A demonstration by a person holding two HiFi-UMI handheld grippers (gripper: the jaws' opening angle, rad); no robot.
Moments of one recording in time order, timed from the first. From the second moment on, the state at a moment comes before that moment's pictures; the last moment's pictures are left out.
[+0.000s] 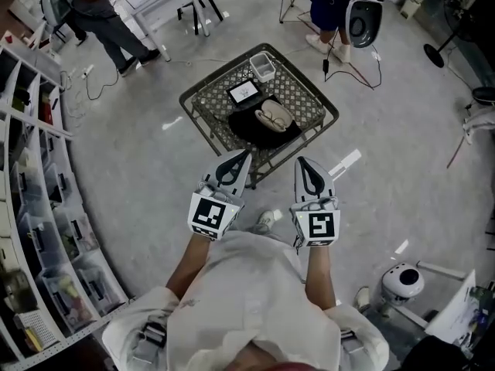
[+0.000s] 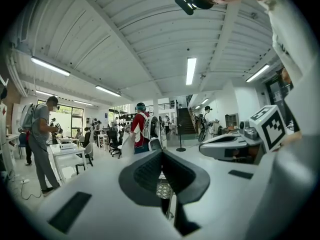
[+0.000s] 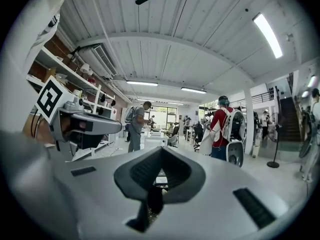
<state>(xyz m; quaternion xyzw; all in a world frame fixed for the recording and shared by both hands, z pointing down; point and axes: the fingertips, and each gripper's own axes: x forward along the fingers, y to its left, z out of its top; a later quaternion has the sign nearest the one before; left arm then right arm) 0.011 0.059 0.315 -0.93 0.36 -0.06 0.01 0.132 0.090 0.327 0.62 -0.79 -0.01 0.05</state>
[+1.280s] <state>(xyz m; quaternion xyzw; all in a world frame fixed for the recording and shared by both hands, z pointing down) 0.005 -0.149 0.404 -0.97 0.23 -0.07 -0.06 0.115 -0.094 0.423 0.68 -0.71 0.07 0.16</state>
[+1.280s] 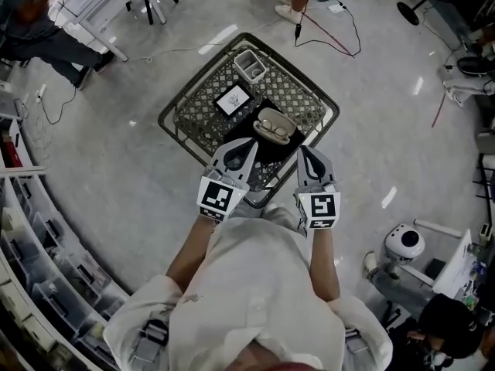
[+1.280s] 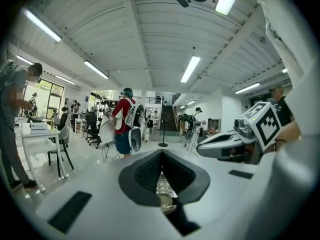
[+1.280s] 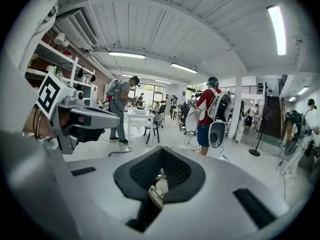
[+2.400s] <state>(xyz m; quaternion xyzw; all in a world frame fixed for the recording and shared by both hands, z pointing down) 0.056 -0.208 0.551 -0.93 0.27 -0.20 -0.13 0.153 -0.161 0.587 0.58 -0.76 0.19 0.23</state>
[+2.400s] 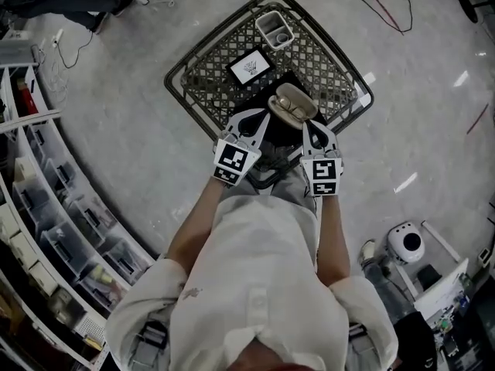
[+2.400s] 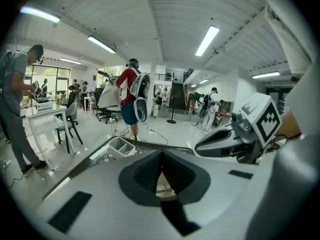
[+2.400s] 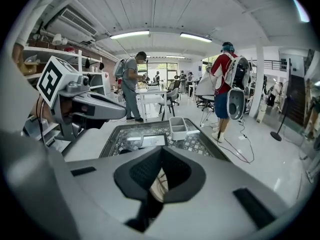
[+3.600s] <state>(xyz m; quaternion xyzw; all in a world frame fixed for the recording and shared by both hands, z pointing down) 0.095 -0.189 0.659 -0.90 0.26 -0.28 -0.20 0.147 -0.171 0.712 0.45 -0.78 0.25 0.34</state>
